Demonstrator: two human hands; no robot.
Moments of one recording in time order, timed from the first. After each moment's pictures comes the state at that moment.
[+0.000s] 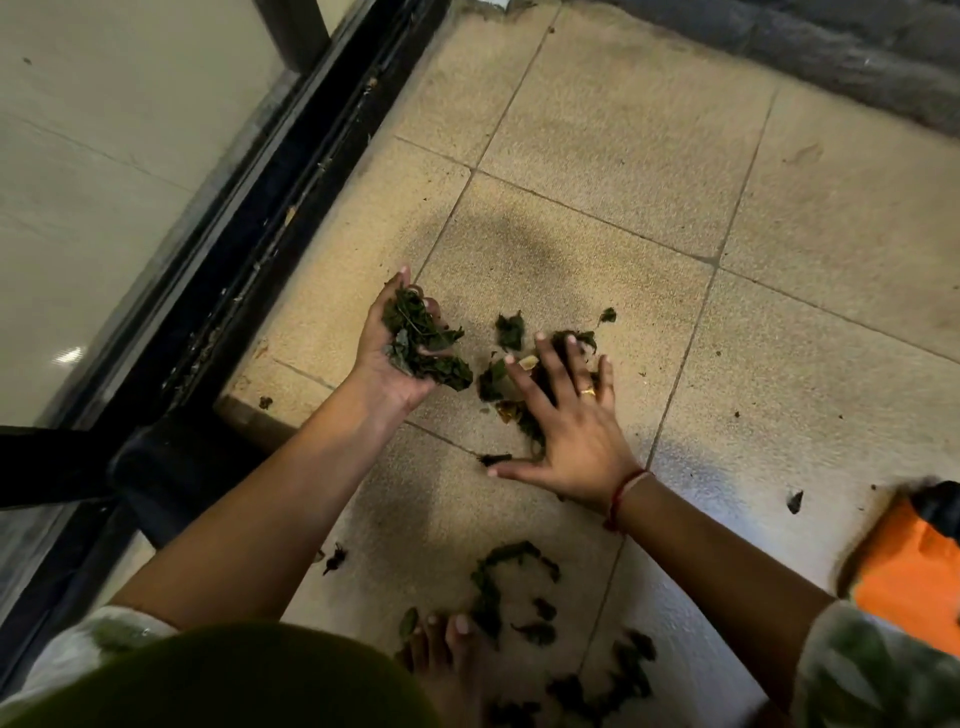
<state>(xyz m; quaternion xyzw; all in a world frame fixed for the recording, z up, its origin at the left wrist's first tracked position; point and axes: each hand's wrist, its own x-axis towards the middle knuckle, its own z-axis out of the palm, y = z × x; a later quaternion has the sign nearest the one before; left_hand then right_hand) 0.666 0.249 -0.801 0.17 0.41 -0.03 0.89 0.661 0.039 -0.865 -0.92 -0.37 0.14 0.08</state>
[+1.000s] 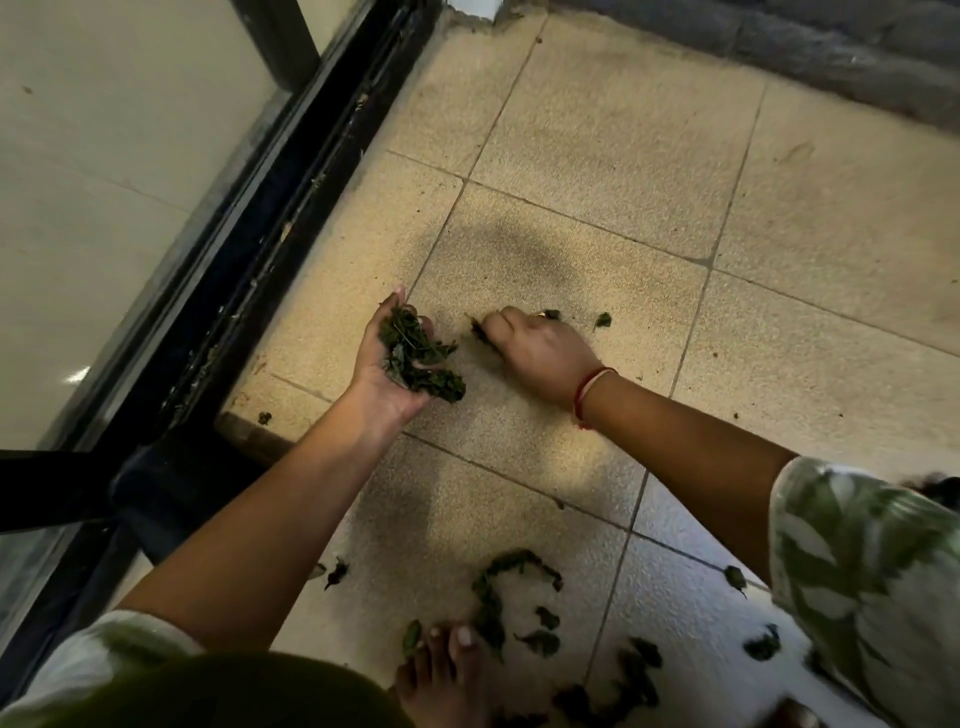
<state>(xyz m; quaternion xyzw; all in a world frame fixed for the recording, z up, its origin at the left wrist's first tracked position) 0.667 0.251 -0.811 0.18 0.44 -0.03 0.88 0.739 0.092 -0.863 -0.87 -0.48 0.02 0.10</state>
